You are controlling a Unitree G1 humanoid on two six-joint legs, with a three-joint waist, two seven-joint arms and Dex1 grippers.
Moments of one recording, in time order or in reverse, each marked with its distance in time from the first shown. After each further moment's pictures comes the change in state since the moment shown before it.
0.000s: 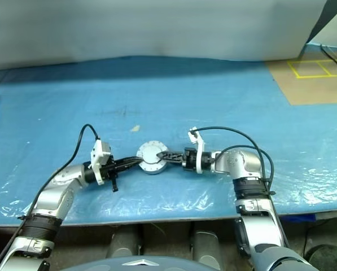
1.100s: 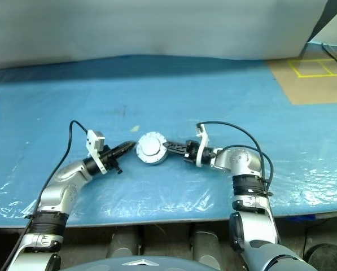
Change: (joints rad) left arm -0.037 -0.092 0.111 0.041 -0.108 0.203 0.228; right arm -0.039 0.067 -0.187 0.069 0.083 -0.026 -0.114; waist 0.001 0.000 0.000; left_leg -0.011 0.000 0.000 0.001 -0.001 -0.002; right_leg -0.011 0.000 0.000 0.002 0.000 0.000
